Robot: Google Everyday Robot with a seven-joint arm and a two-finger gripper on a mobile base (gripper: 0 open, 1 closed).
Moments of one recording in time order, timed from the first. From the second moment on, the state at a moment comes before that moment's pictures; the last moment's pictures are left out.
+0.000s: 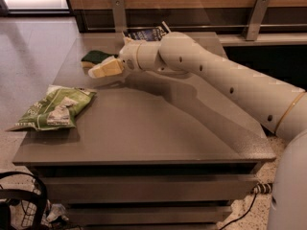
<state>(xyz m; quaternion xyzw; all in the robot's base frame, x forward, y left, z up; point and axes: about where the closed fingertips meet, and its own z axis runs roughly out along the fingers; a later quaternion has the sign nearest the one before) 0.726 0.131 0.865 -0.43 0.67 0.28 0.54</state>
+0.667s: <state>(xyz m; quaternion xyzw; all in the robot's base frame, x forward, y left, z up) 0.733 0.162 0.824 -0.43 0.67 0.31 0.51</state>
